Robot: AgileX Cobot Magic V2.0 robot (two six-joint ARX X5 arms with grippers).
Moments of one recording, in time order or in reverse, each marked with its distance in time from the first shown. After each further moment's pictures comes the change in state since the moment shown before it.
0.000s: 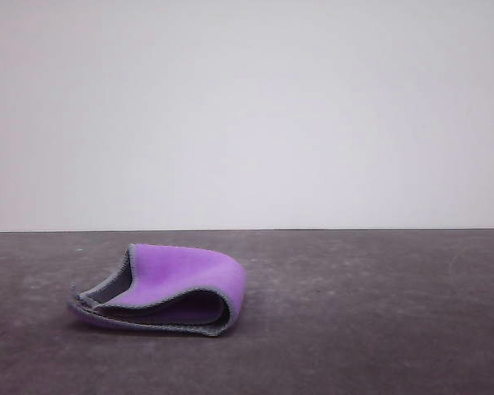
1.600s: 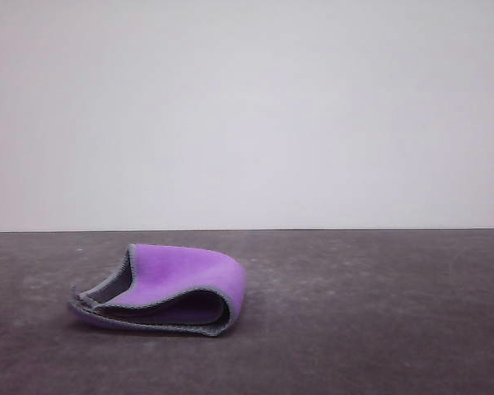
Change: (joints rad) left_arx 0.000 0.000 0.000 0.000 0.000 0.000; right_arx 0.000 0.000 0.000 0.000 0.000 0.000
